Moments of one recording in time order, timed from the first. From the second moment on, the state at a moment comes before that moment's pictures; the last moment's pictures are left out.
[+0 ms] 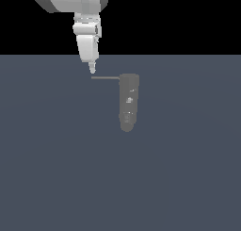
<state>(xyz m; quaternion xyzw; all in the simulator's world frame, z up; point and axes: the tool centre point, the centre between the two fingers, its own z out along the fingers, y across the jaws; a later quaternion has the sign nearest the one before) 0.100 0.110 0.228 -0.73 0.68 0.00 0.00</state>
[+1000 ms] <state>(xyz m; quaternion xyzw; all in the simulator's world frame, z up) 0.135 0.088 0.201 -0.67 0.74 0.00 0.00</state>
